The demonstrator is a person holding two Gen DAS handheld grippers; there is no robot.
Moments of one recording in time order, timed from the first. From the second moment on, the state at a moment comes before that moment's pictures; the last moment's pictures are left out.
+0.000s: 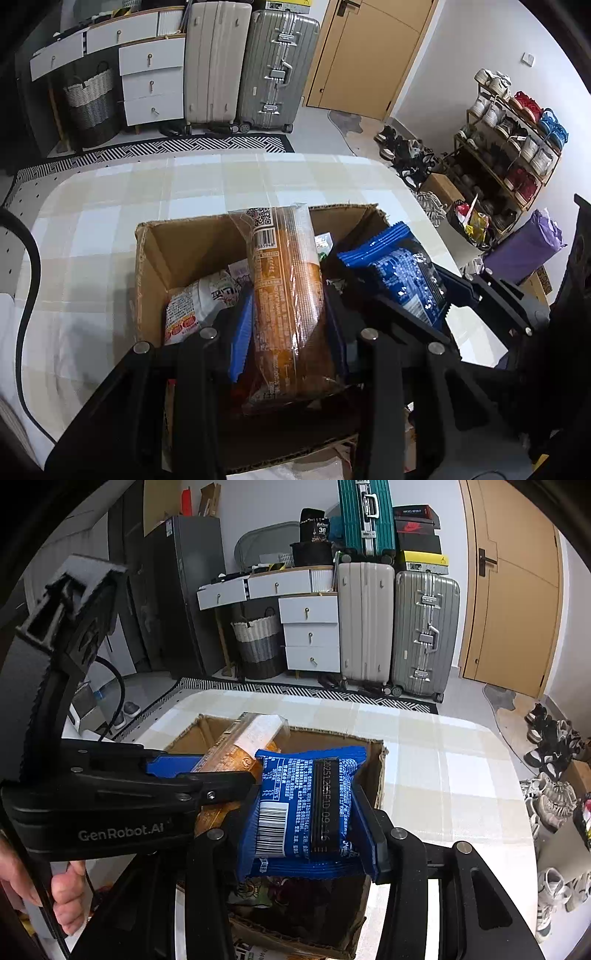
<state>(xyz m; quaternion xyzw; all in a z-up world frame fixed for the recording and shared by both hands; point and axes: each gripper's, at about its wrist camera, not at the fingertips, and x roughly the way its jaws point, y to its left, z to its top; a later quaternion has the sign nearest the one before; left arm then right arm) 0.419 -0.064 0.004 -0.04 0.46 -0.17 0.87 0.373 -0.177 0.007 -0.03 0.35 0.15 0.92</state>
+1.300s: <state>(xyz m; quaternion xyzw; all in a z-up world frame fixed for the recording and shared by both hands) 0.383 -0.032 0.016 -0.03 0.45 -0.16 0.88 0.378 -0.168 0.012 -0.04 0.34 0.14 0.93</state>
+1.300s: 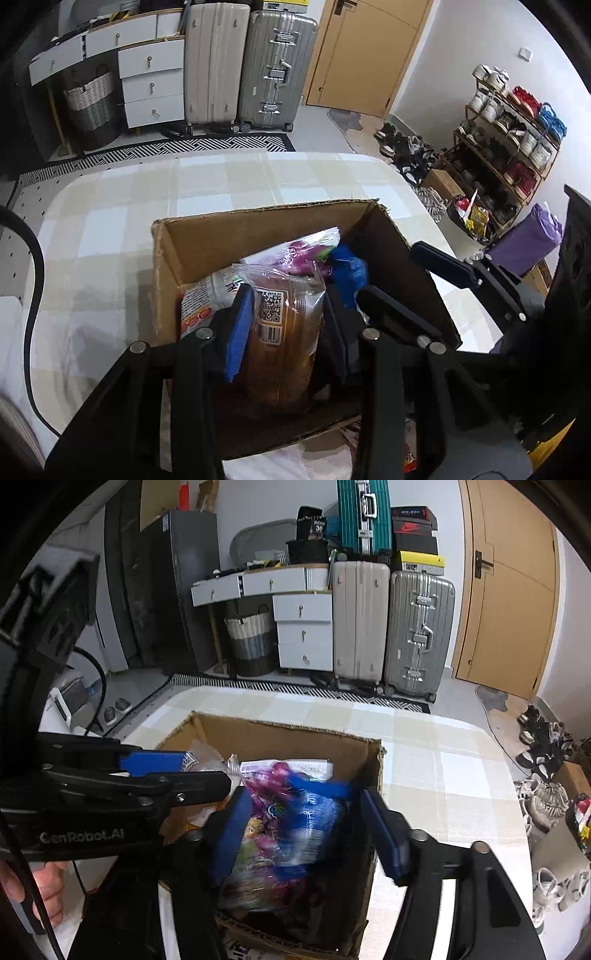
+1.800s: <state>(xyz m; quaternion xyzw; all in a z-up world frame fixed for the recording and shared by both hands) 0.345 -0.012 0.059 -0.04 0.42 -0.14 0.90 0.342 -0.169 0.048 -0.03 0.31 0.13 0.94</state>
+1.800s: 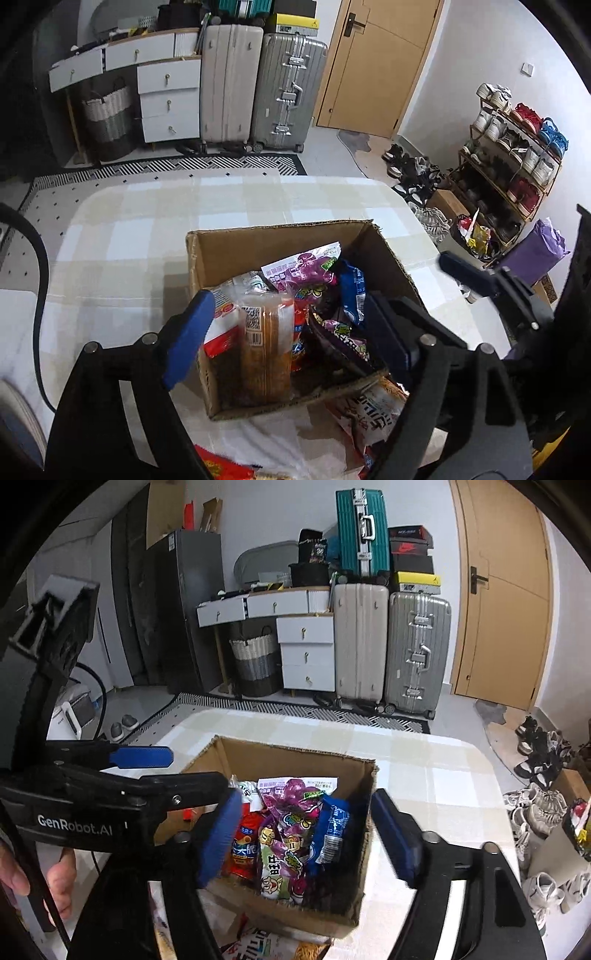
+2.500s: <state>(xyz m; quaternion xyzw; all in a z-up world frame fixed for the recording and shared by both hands) 0.194 0.046 0.144 -0.08 0.30 -0.08 0.95 0.211 -0.159 0.104 -0.03 0.24 0.15 0.96</state>
